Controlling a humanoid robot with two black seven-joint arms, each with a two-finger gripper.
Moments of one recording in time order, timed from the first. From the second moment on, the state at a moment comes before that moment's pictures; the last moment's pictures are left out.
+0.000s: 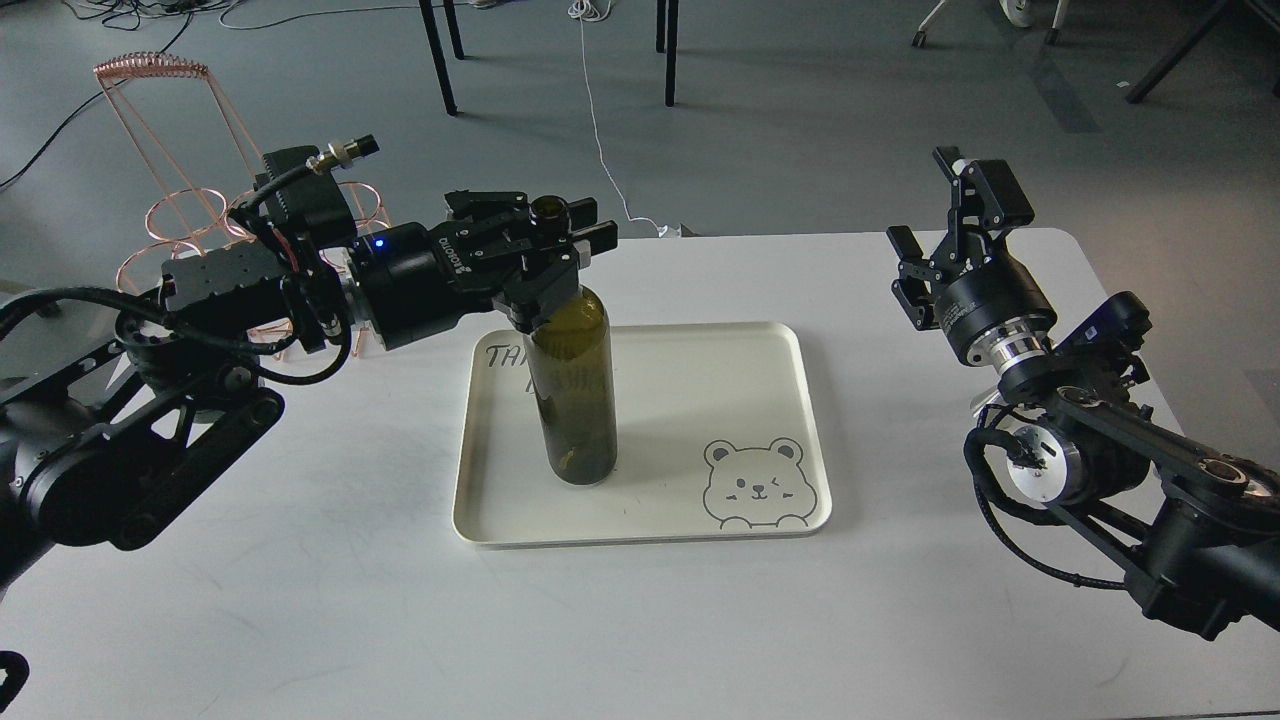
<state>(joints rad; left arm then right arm) -0.65 0.52 -0.91 -1.47 2.08 -0.17 -0.49 0.61 -0.49 0.56 1.26 -0.27 -0.24 0.49</state>
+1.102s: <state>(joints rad) -1.09 0.79 -0.79 -0.93 1.85 -0.20 -0.49 0.60 -0.49 0.56 1.24 -0.29 -0.24 0.49</state>
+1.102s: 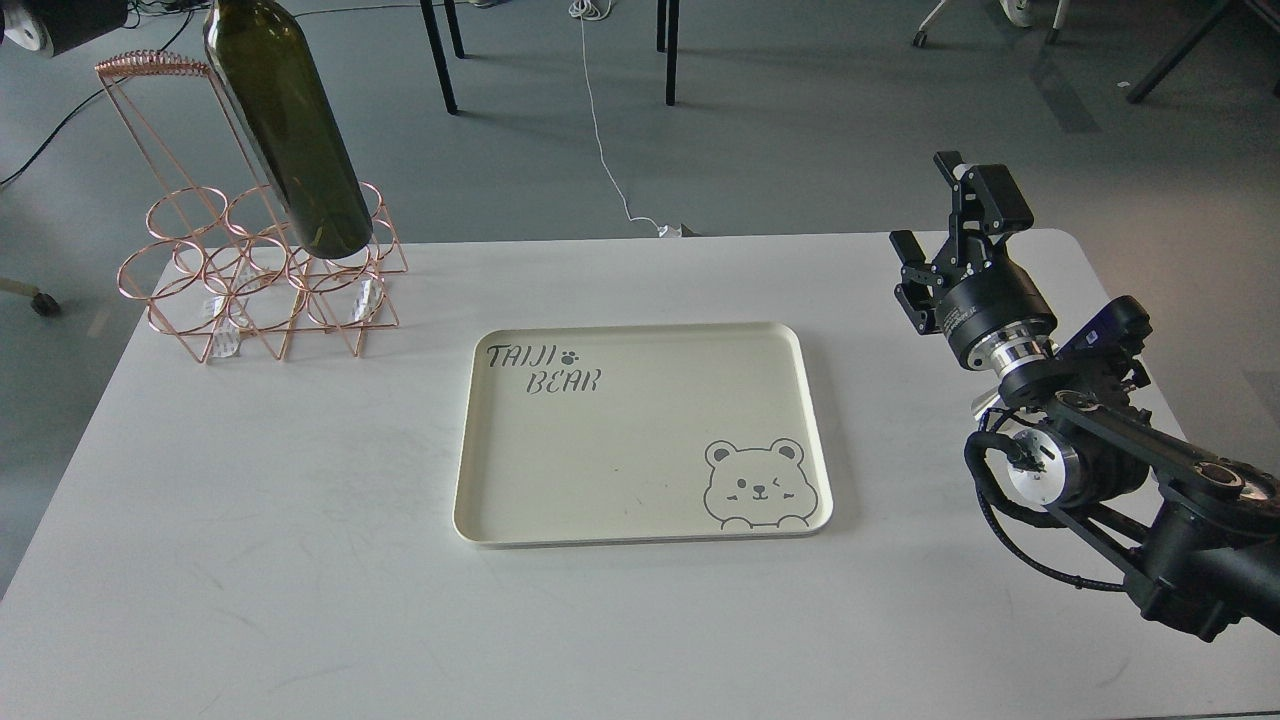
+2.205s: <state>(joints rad) -1.06 0.77 -0.72 -0.87 1.85 -0.13 -0.49 0.59 -0.49 0.57 1.24 -0.29 -0.25 0.49</state>
